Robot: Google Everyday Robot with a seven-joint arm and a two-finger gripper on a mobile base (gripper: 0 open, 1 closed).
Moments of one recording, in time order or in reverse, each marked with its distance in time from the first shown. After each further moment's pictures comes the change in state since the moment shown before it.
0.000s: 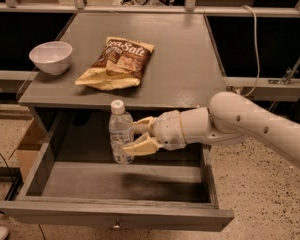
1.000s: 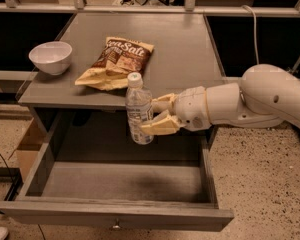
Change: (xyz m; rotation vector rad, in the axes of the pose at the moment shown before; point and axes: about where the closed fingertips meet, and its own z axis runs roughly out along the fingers) arm -0.054 -0.012 -0.070 0.127 0.054 -0.036
